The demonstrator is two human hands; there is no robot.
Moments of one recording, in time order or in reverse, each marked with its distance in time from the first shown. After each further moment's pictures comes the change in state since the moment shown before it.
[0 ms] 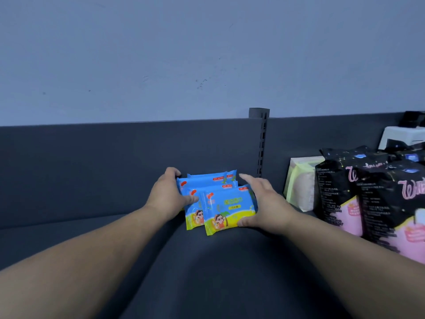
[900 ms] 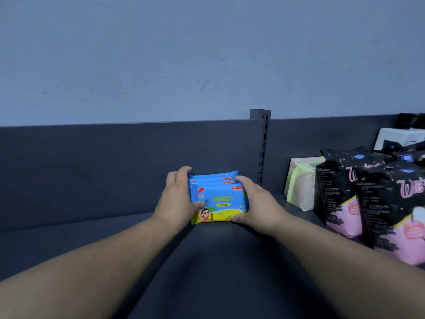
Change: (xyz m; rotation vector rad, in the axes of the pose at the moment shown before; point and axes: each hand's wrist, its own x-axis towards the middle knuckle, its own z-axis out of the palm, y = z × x) left_hand -0.016 0.002 0.009 0.071 0.066 0.220; right_hand 0.006 -0.024 0.017 0.063 0.082 0.006
